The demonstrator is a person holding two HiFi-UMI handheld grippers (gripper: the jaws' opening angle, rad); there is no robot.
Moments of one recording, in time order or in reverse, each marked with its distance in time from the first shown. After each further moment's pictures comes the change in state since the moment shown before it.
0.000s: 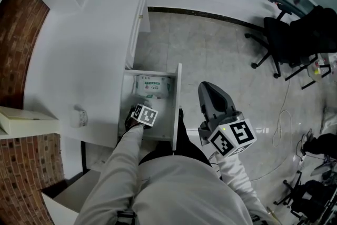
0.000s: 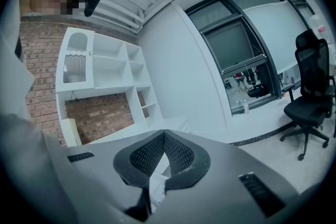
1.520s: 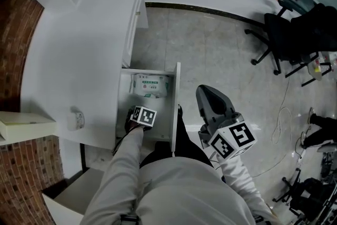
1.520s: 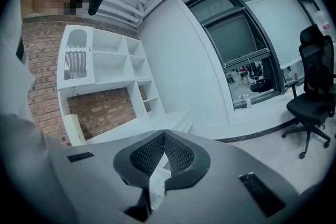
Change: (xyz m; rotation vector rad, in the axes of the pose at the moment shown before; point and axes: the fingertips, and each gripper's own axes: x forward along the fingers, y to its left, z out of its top) left arm 0.020 -0.002 -0.019 -0.092 0.073 0.014; right arm 0.006 -0.009 -0.016 0.002 0.067 0.031
